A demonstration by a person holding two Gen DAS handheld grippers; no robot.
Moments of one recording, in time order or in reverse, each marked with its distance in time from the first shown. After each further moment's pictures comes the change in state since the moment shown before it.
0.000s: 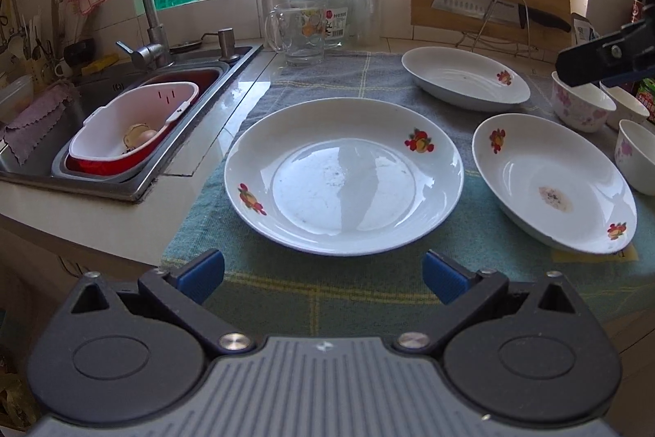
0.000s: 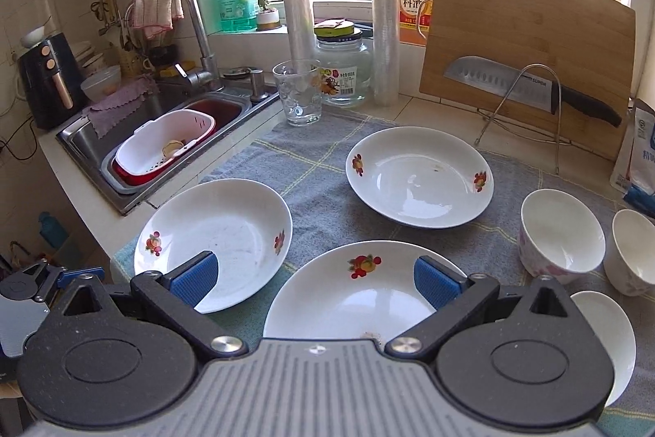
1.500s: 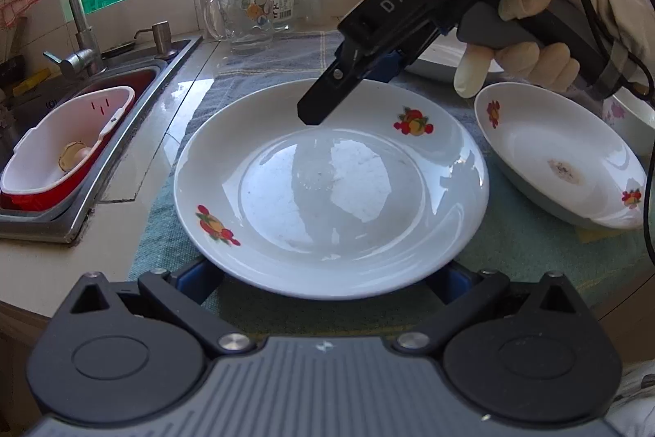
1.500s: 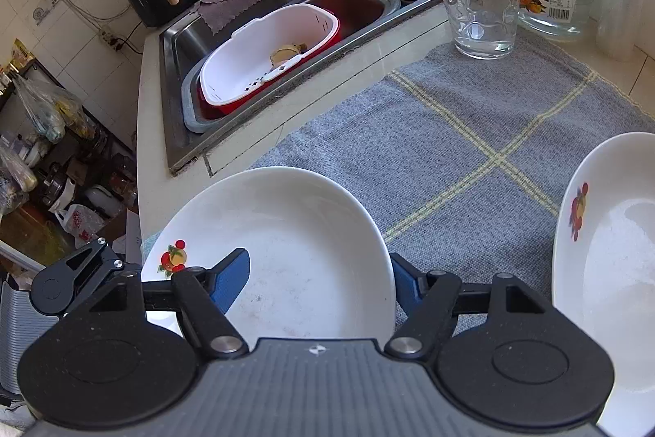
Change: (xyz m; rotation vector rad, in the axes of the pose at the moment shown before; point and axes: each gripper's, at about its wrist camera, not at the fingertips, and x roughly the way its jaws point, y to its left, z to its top) left arm 0.053 0.016 0.010 0.129 0.025 -0.162; right arm 0.211 0.014 0.074 -0.149 0.376 0.522
